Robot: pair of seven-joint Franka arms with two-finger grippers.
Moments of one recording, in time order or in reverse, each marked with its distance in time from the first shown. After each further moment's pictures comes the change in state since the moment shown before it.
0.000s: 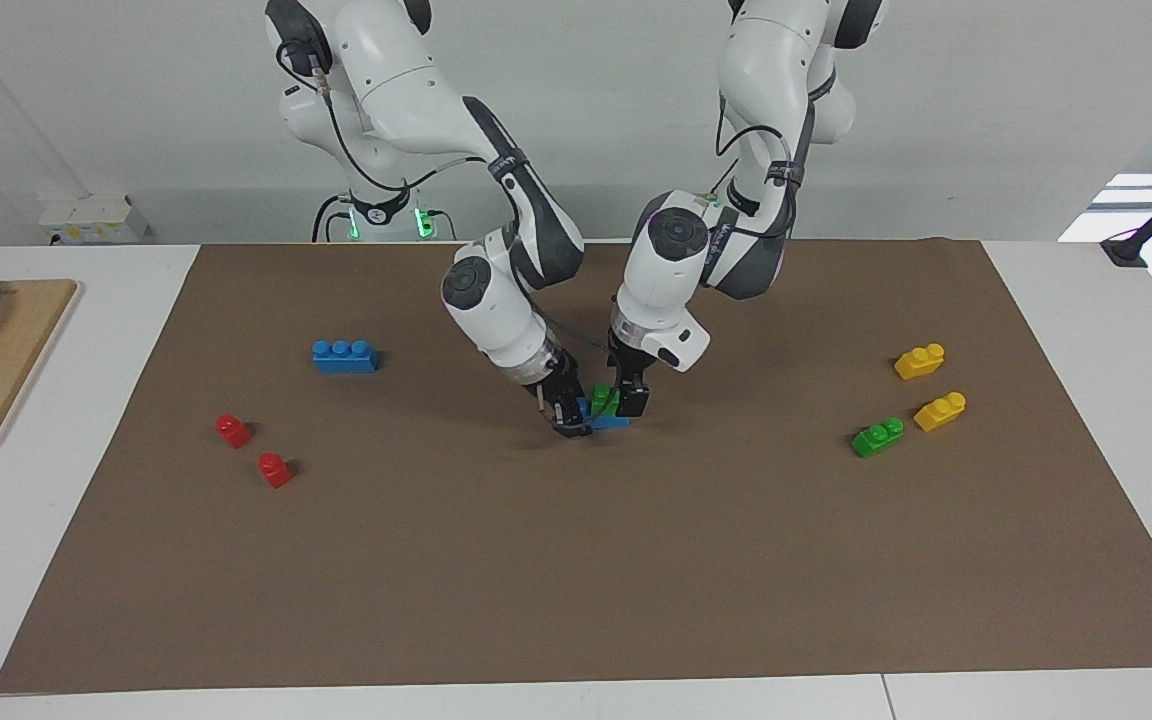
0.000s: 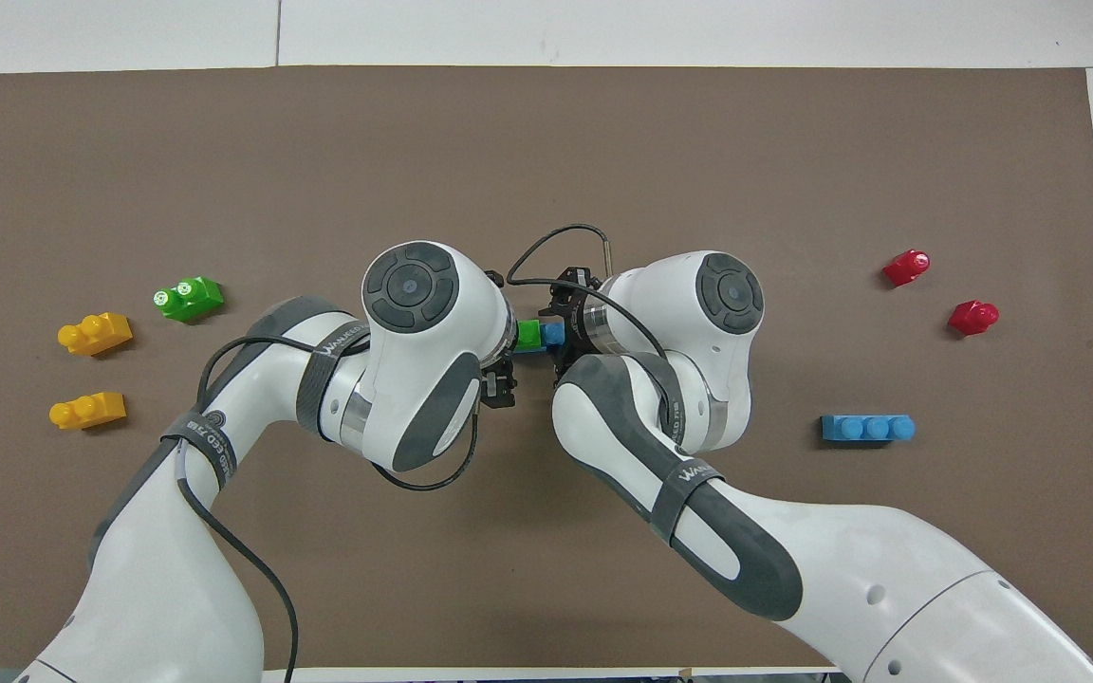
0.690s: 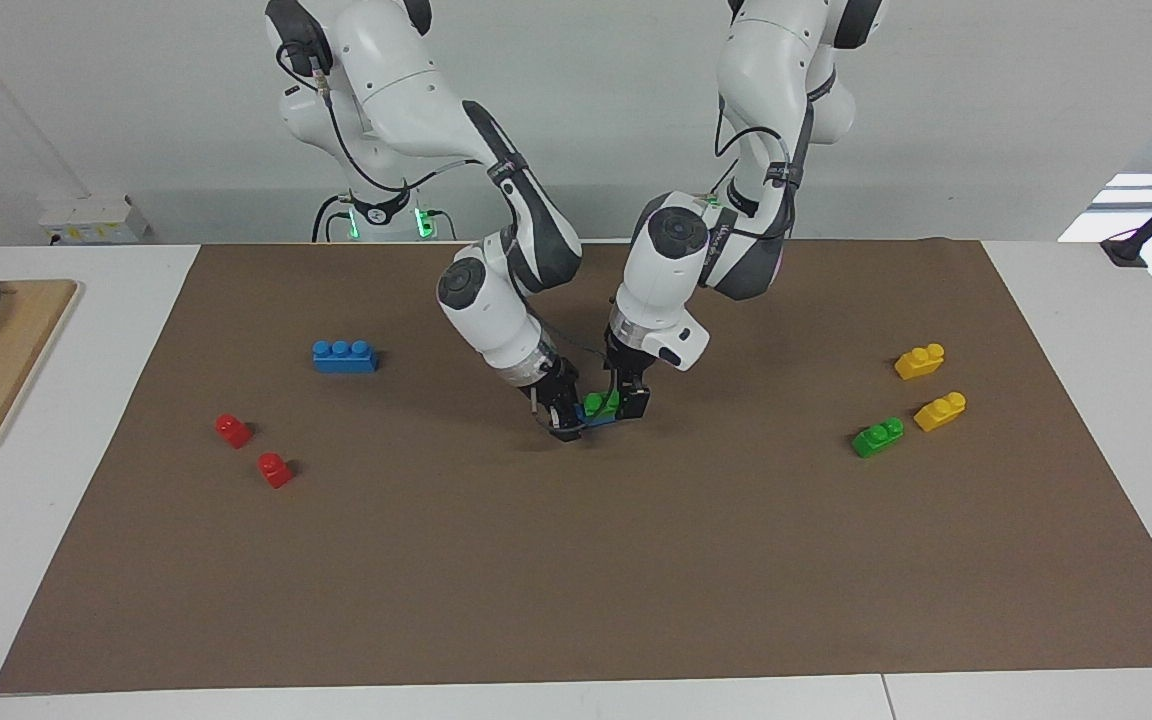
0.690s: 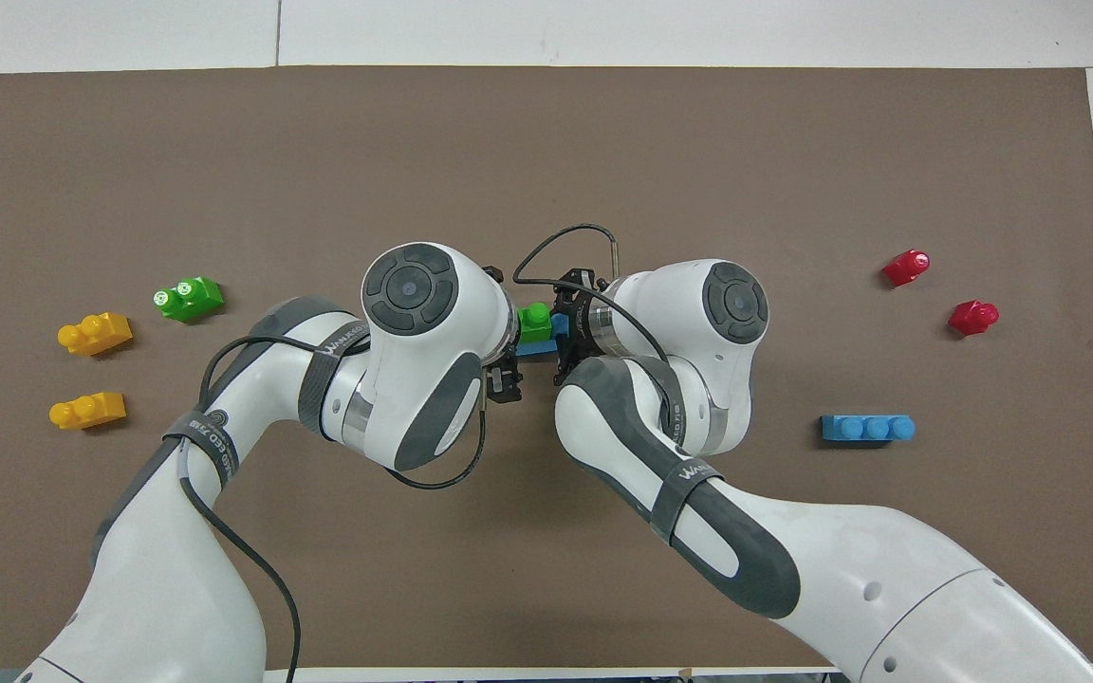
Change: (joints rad) left arm 0.000 0.009 -0.001 0.013 0.000 0.024 -0.061; right arm 0.001 0.001 -0.002 -0.020 0.012 0.053 0.000
